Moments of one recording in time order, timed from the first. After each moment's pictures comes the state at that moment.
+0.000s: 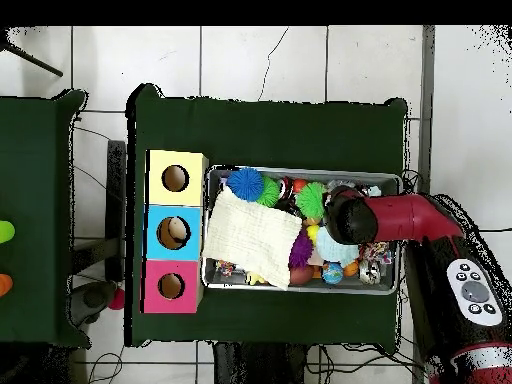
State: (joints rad) arm -0.70 -0.53 0.36 1.47 -0.77 0.52 1.57
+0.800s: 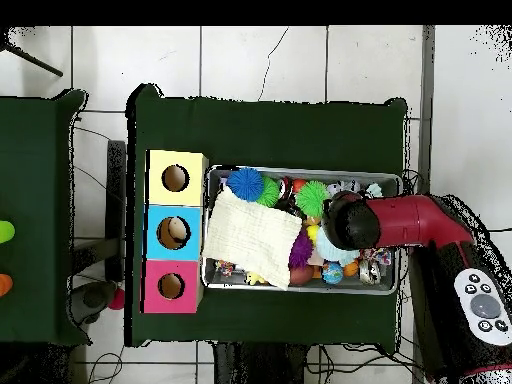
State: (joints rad) arm -0.70 -0.63 0.38 1.53 -0.77 0.60 1.57
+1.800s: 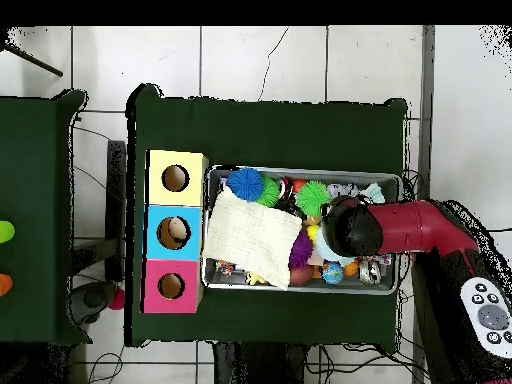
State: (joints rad) arm -0.73 -0.68 0.42 1.59 -0.75 0.61 1.57
